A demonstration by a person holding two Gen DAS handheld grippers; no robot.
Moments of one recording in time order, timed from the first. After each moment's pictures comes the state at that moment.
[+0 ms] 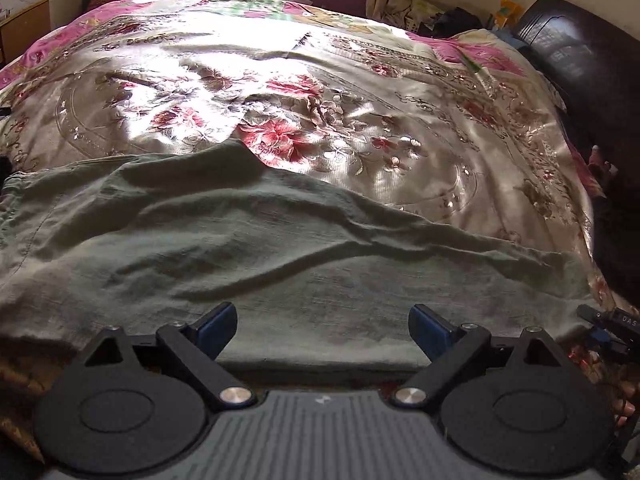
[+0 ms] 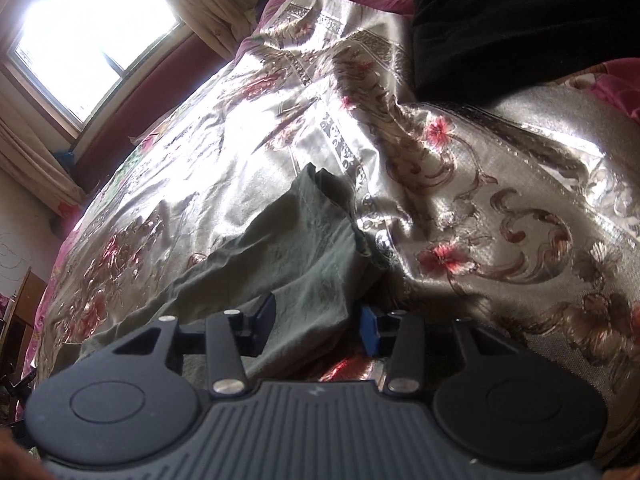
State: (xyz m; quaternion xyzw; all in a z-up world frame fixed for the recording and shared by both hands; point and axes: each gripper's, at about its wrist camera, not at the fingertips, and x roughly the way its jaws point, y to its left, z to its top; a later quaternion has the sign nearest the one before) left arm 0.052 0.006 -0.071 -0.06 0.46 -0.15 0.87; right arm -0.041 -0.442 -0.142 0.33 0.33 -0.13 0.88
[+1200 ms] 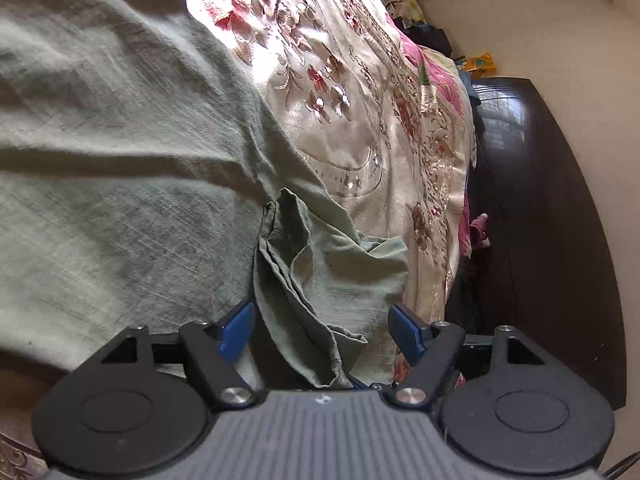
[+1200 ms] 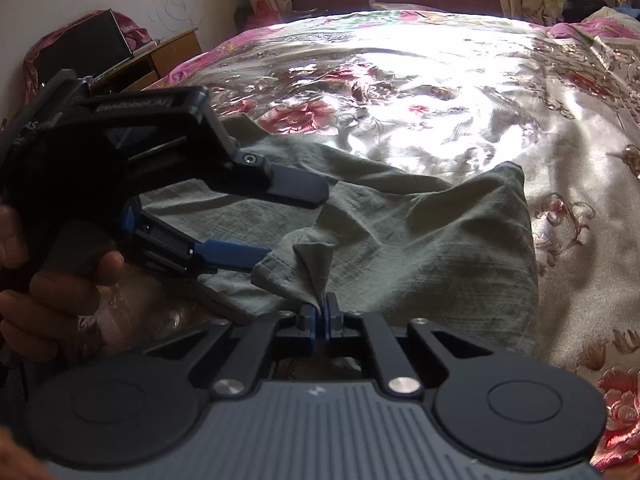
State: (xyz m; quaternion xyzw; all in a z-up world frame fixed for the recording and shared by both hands) left arm 0.099 -0.011 -0.159 -0.37 0.53 -0.28 0.71; right arm 0.023 -0.207 -0.129 0.03 0.41 0.18 0.90
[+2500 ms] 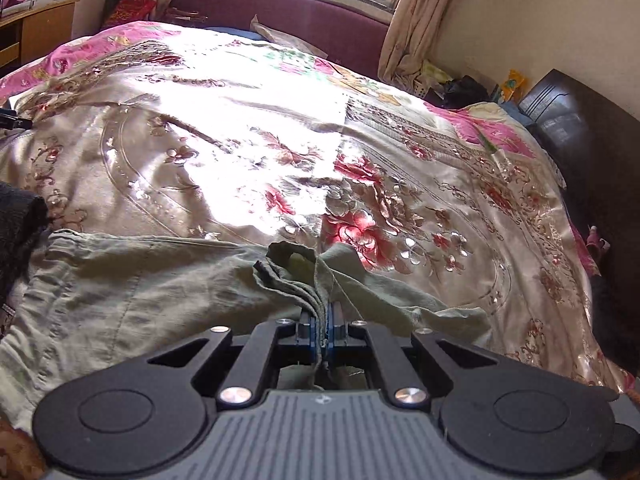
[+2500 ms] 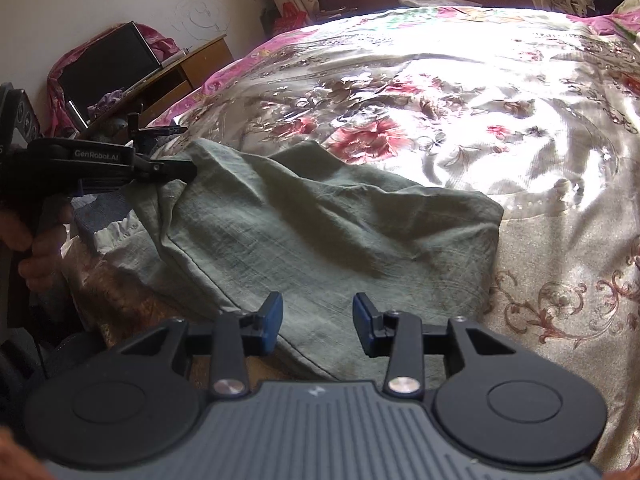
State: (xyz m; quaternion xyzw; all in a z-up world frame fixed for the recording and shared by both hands) left arm 0.121 0.148 -0.059 -0.12 0.39 -0.16 0.90; right arm 0.065 -0.149 -0.107 0.08 0.41 0.23 0.88
